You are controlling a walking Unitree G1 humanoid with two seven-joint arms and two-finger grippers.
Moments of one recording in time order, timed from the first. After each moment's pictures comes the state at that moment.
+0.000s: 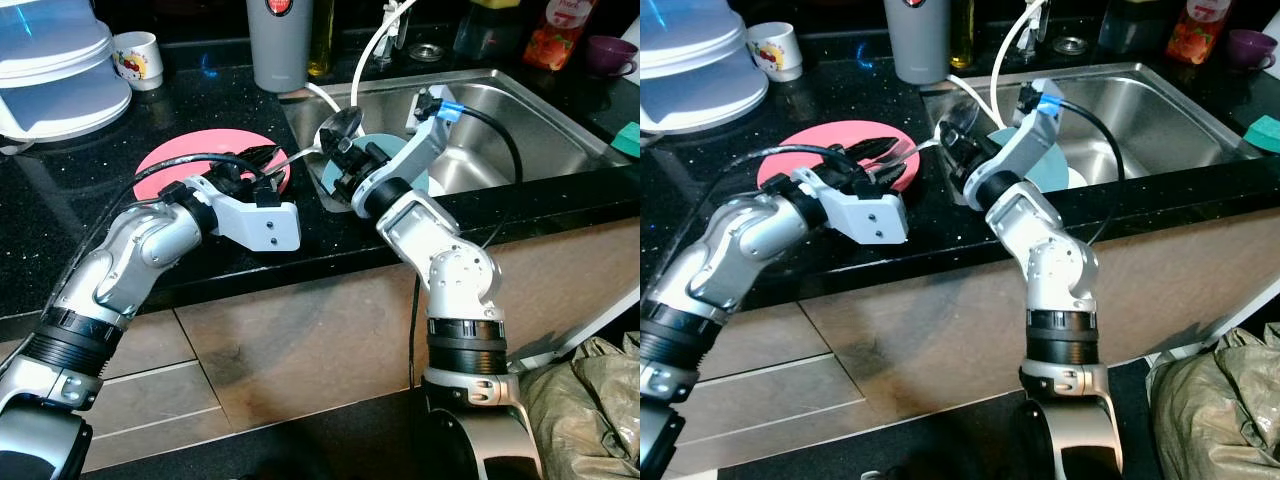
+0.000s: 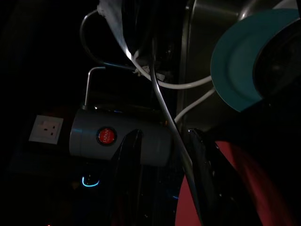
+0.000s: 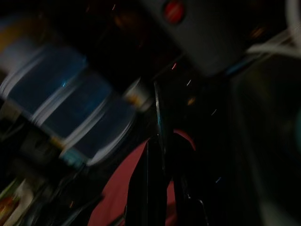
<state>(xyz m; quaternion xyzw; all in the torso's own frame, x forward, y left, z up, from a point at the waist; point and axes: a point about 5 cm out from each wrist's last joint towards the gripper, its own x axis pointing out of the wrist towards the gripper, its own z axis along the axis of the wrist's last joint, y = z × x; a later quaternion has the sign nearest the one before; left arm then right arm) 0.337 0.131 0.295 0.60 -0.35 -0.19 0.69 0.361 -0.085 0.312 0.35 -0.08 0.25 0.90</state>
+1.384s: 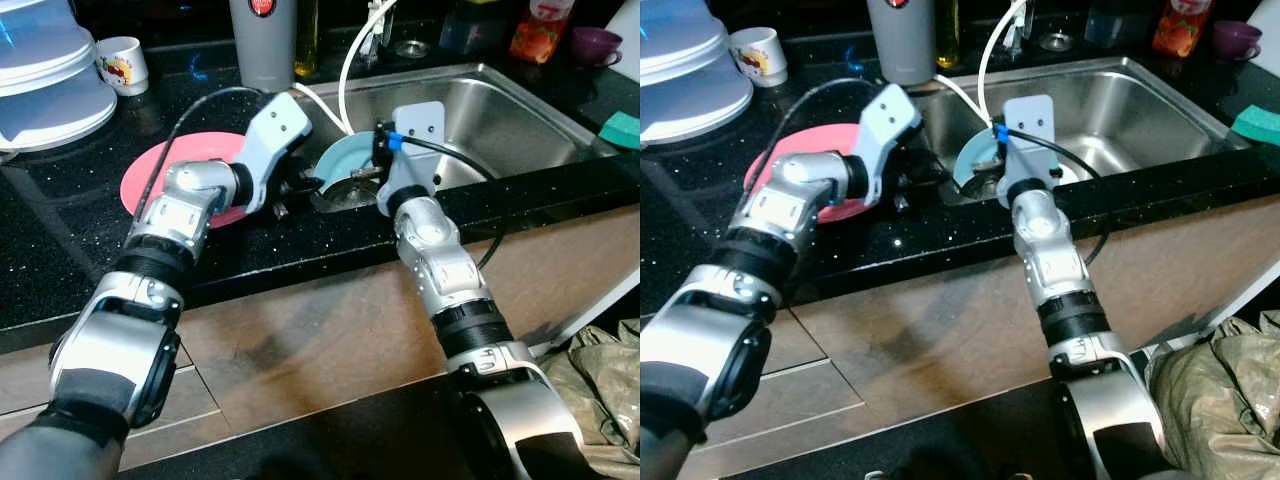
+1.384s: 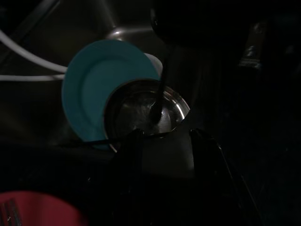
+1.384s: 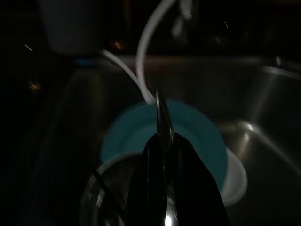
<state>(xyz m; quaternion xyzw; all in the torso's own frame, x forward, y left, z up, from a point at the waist) 0.402 0.100 0.300 0.24 -0.05 -0.43 0.87 0.401 -0.120 0.259 -0.04 -0.11 0.02 0.99</state>
